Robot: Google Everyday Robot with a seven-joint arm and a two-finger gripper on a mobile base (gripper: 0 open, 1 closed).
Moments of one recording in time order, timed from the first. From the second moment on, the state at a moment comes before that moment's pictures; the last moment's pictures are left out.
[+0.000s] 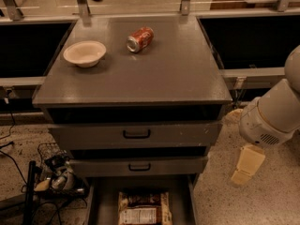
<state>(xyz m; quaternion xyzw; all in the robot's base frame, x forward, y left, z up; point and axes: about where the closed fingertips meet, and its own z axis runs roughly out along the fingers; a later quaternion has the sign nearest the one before) 0.407 -0.201 0.804 -0.60 0.79 0.07 0.14</state>
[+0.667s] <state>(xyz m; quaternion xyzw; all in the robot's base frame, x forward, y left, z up) 0.403 -0.199 0.795 -0.60 0.78 0.08 0.14</state>
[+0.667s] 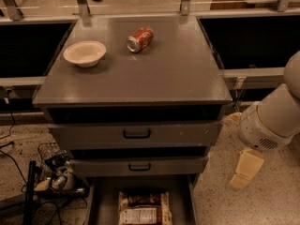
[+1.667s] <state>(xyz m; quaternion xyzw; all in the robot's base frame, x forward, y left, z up) 0.377 -0.165 0.699 -0.60 0.77 0.17 0.13</state>
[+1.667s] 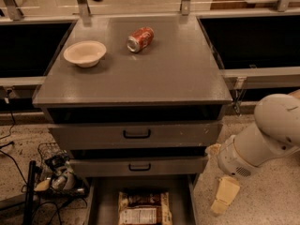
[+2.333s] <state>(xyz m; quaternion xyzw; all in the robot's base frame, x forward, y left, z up) 0.376 -0.162 0.689 -0.60 0.77 0.18 0.12</state>
